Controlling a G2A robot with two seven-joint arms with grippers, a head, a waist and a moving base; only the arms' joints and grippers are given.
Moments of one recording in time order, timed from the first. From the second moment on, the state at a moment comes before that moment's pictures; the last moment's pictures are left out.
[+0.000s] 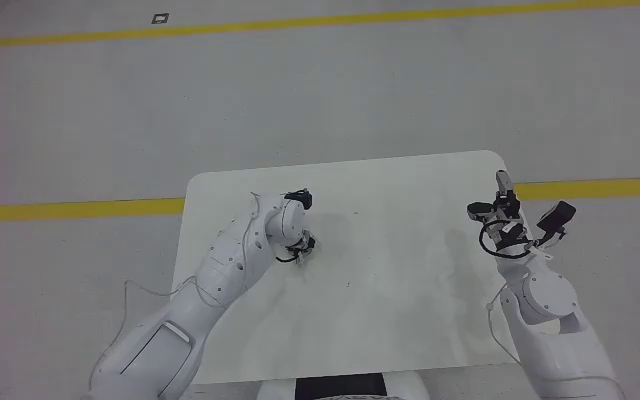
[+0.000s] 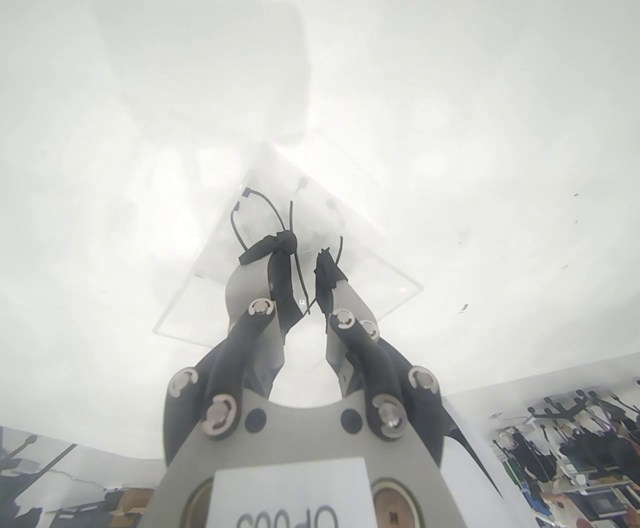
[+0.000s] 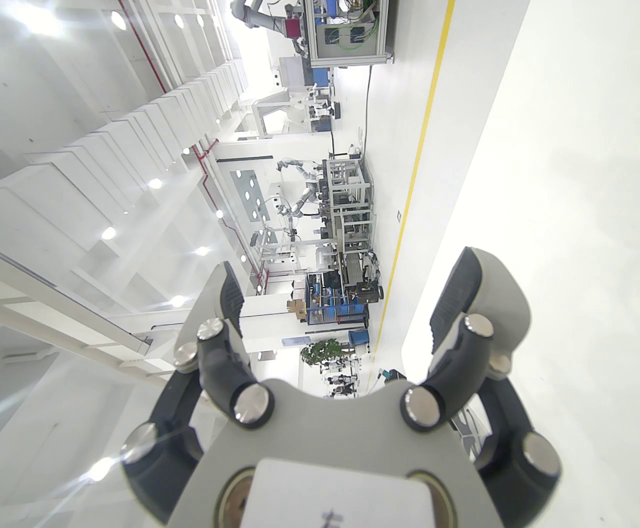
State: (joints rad) left arm 0.85 -1.38 -0.76 -1.11 0.84 0.31 -1.27; right arm -1.73 -1.15 1.60 -1.80 0.42 0.00 0.00
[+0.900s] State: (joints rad) left arm 0.82 -1.38 -0.73 -1.06 0.80 0.31 -1.25; right arm -1.73 -1.15 1.60 -1.80 0.42 0.00 0.00
